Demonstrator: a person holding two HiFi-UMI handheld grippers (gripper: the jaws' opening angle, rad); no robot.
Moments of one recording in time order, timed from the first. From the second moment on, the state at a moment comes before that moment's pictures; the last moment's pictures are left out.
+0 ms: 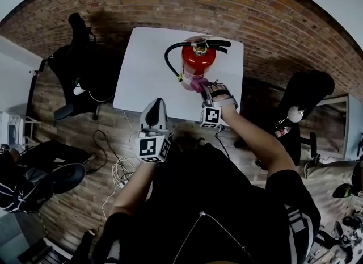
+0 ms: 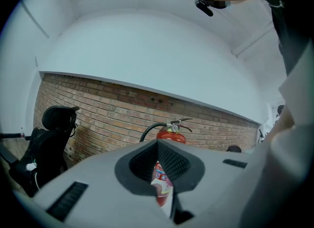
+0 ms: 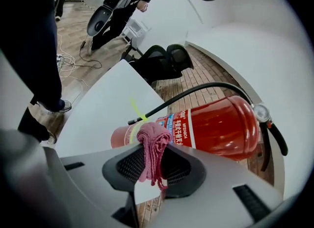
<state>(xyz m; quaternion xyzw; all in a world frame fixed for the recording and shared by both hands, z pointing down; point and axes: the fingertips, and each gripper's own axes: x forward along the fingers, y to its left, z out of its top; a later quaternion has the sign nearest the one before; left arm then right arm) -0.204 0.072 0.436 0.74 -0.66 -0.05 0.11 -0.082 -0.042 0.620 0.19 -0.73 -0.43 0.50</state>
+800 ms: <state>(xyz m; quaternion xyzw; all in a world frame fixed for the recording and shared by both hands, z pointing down) -0.217 0.065 0.410 0.78 -0.62 -0.06 0.09 -0.091 -0.034 0.513 0.28 -0.71 -0.46 0.47</state>
